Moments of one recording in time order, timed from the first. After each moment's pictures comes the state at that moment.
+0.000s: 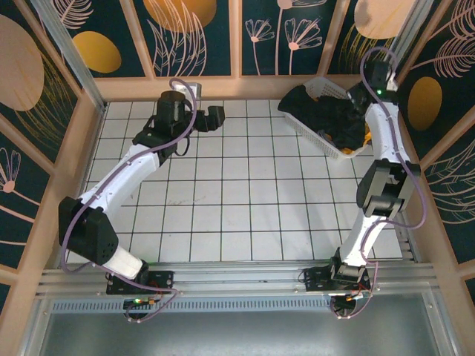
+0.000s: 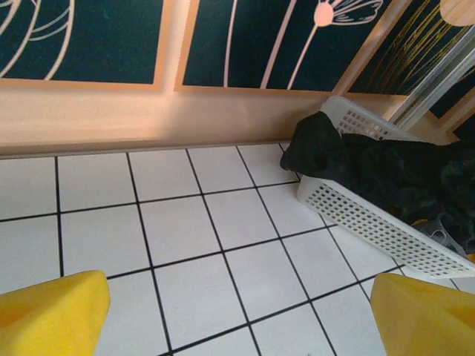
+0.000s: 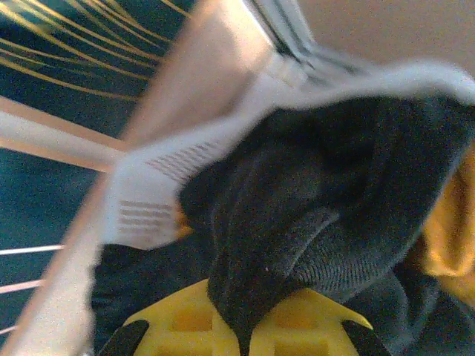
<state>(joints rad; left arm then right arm) -0.43 1.55 1.37 -0.20 0.09 -0.35 -0.10 1.91 1.93 -0.68 0.16 0.83</state>
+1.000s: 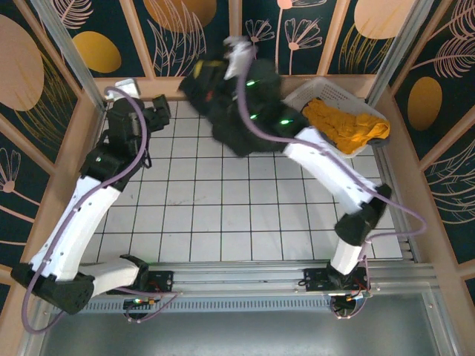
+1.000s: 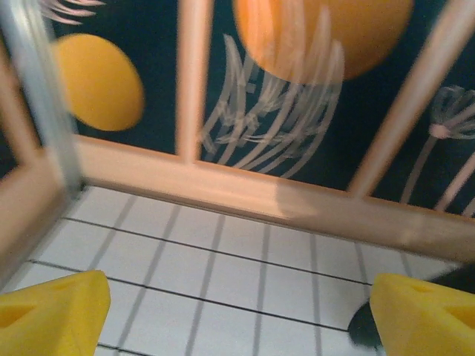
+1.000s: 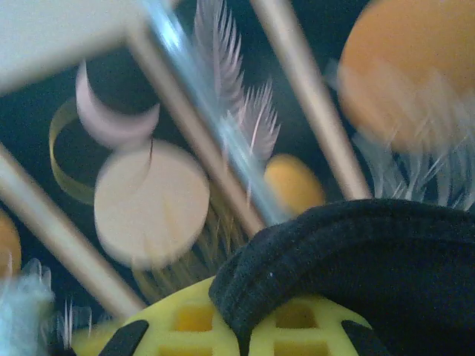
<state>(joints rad) -0.43 1.17 1.42 -0.53 -0.58 -0.35 0.84 1.80 1.98 -0.15 -0.06 0.48</state>
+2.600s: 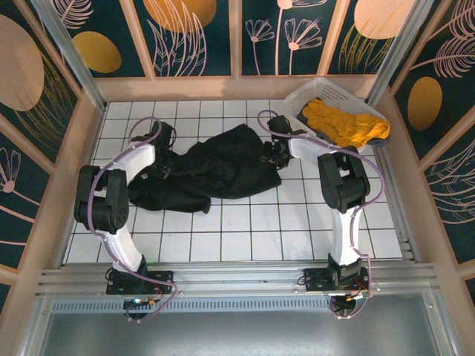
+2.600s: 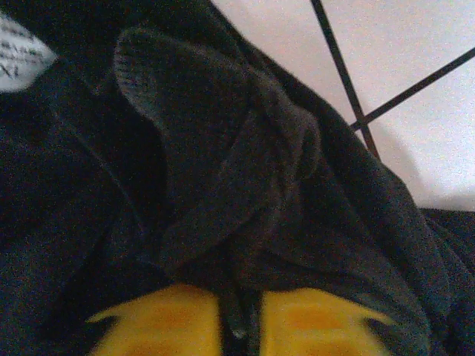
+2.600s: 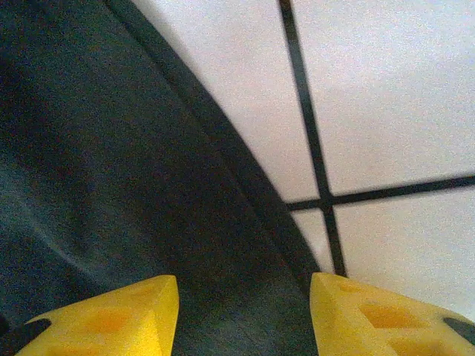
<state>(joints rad) -0.18 1.81 1.22 -0.68 -0.07 -1.27 0.41 2.06 1.43 -0.51 -0.10 0.66</state>
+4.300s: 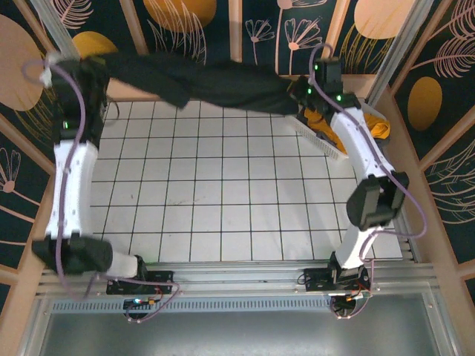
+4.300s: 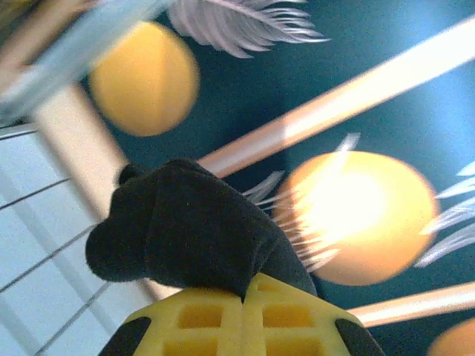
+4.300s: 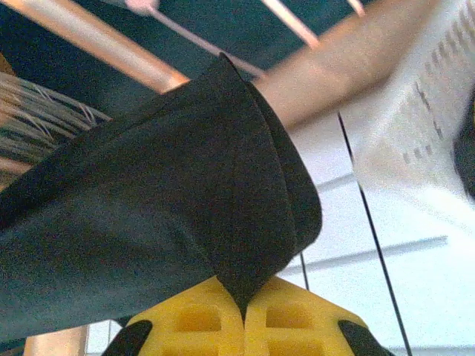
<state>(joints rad) 0.07 1.27 1.40 -0.33 -0.16 -1.08 0.24 1.69 1.58 -0.53 -0.21 0.71</state>
